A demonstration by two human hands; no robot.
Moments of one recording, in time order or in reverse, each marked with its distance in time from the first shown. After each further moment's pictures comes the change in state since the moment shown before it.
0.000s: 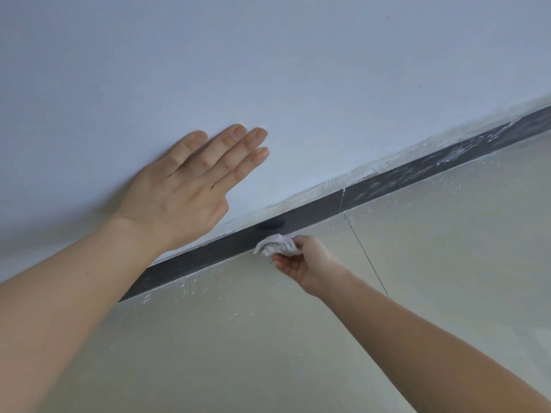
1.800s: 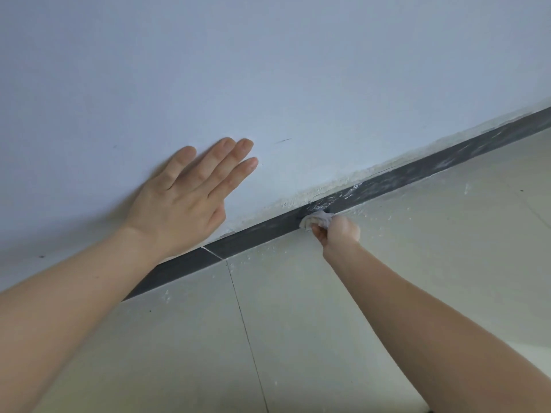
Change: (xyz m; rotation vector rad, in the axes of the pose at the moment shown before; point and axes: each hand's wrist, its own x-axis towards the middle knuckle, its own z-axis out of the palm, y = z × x) left_hand 0.218 0.071 -0.034 0.071 0.019 -0.115; right_hand -0.008 -0.222 -0.191 0.171 0.334 -0.303
